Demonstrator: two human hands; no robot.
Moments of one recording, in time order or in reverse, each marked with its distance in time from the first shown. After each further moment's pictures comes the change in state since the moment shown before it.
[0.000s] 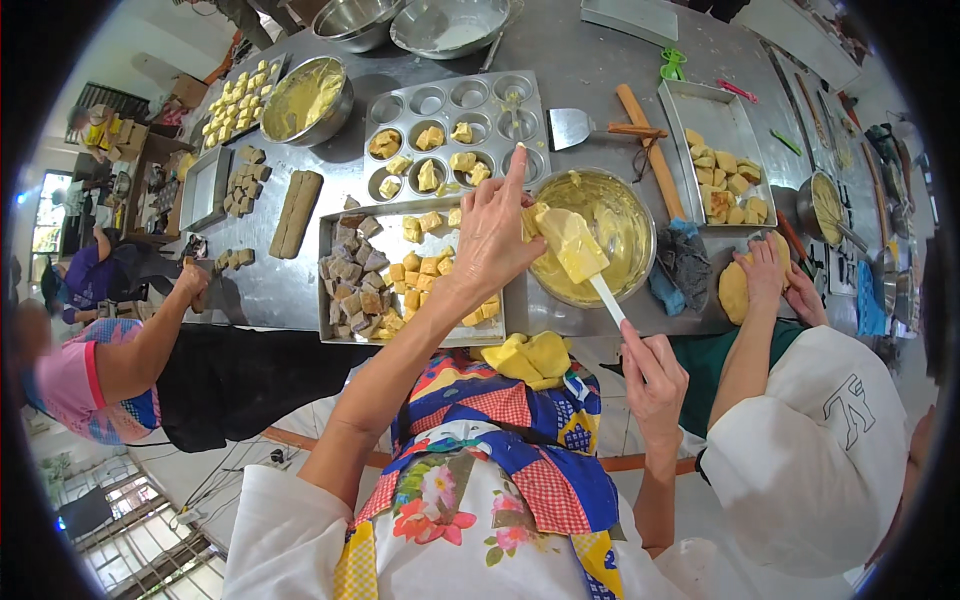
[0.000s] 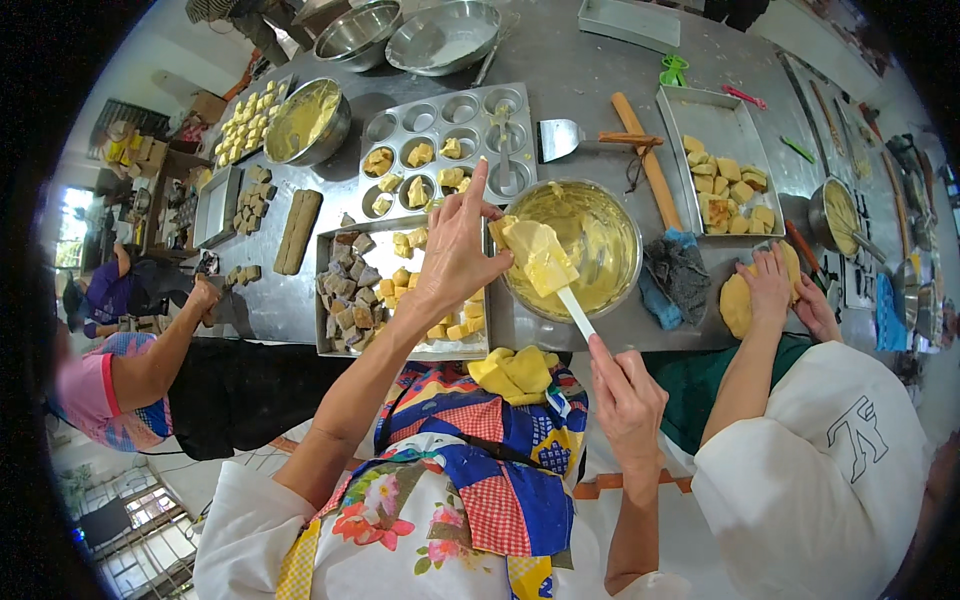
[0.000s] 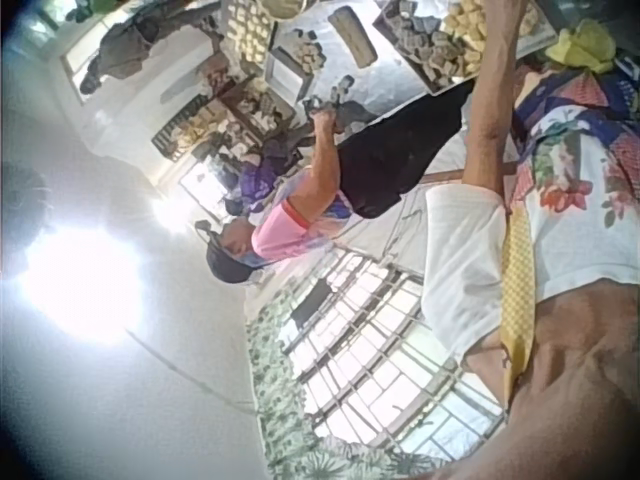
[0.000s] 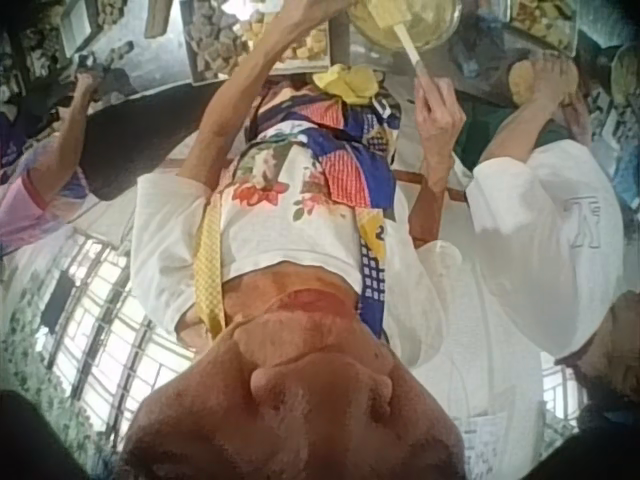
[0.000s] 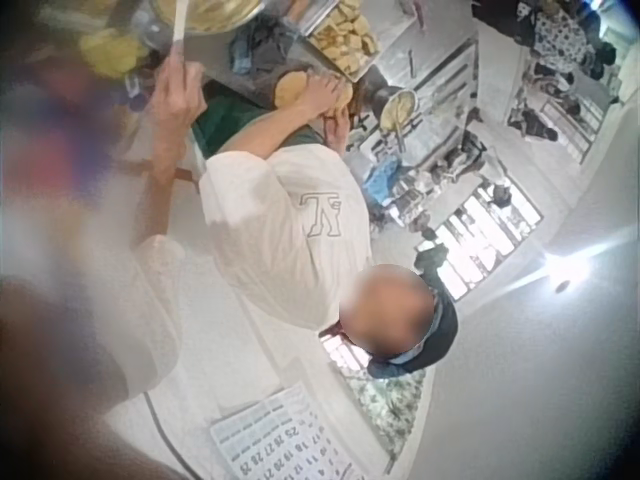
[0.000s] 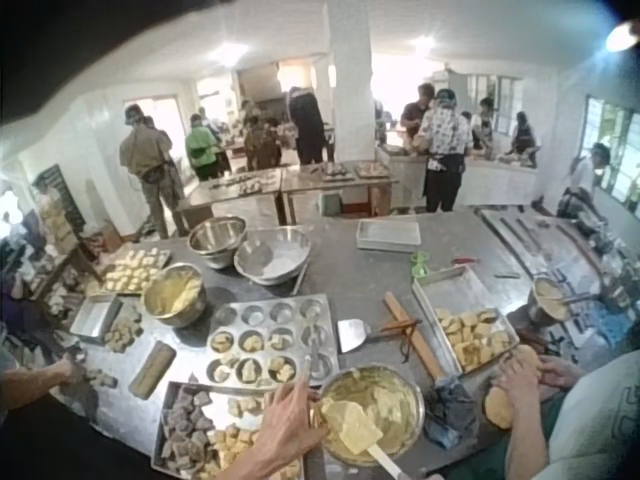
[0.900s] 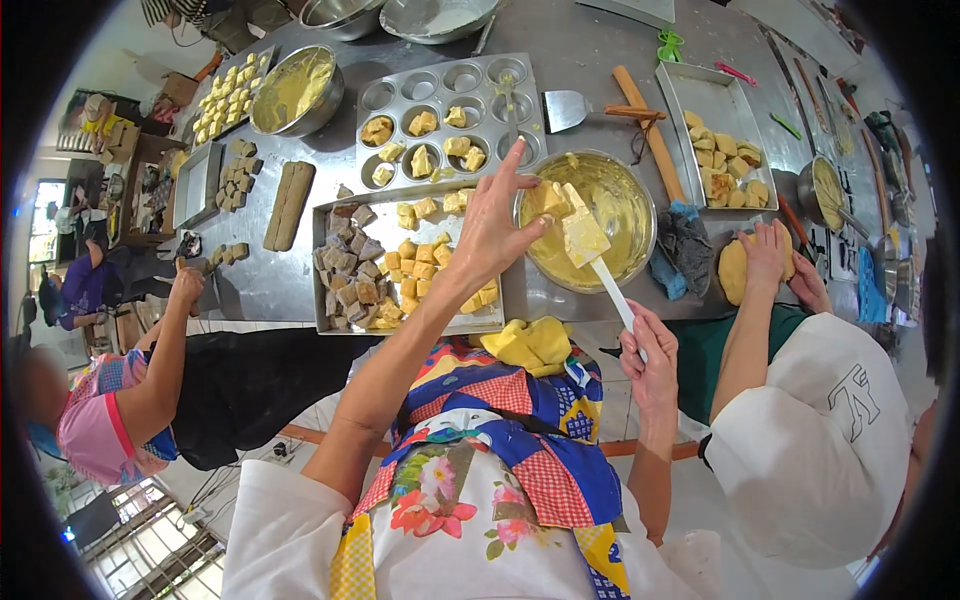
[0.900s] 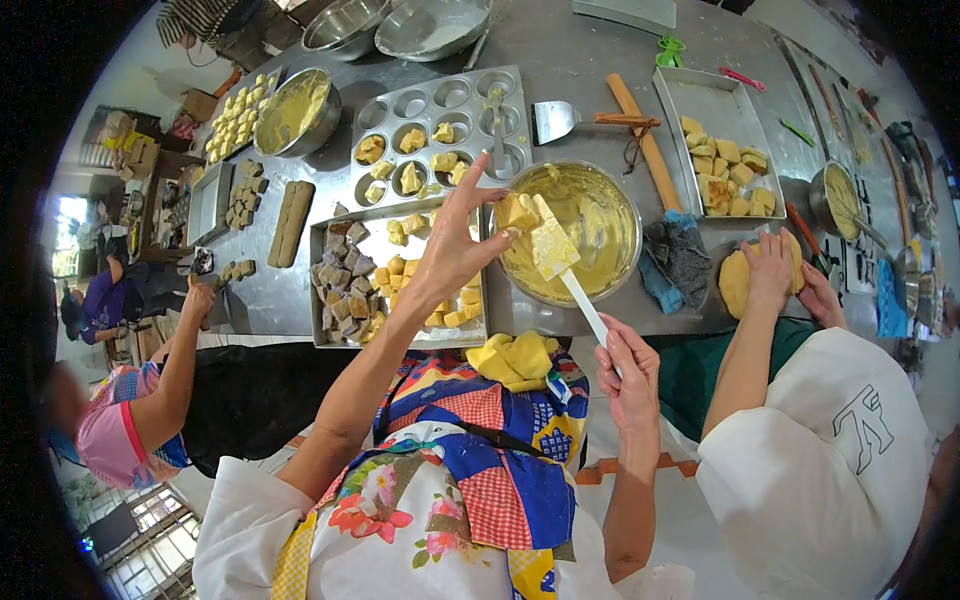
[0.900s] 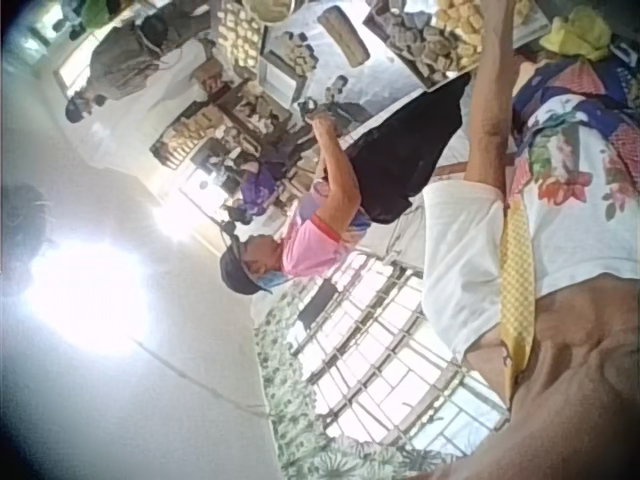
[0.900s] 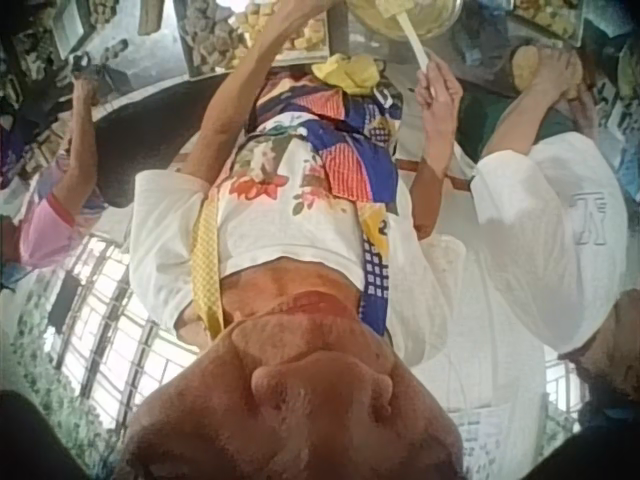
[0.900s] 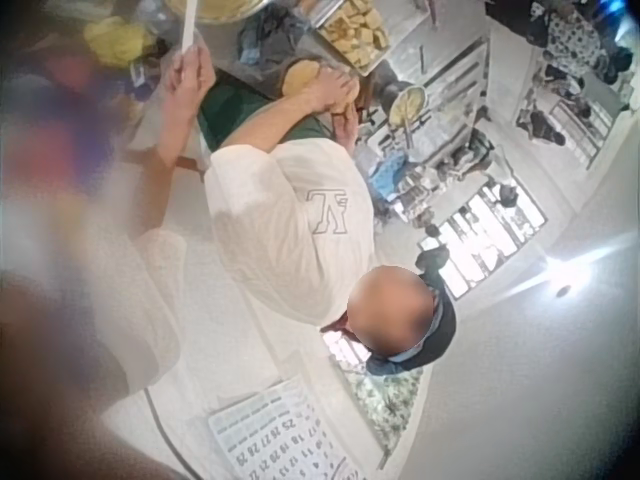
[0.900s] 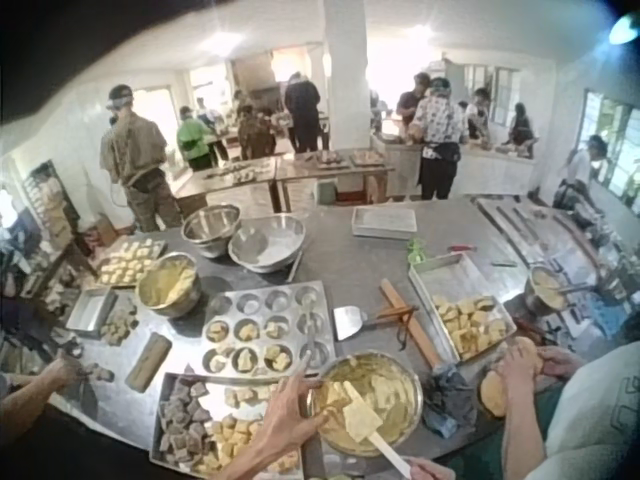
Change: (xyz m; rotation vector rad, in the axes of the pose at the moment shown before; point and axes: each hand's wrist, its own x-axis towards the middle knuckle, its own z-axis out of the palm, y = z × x) left_hand -0.004 -0.015 0.013 -0.369 -0.027 -0.043; right_hand -0.011 0.025 0.018 1.328 -0.090 0.929
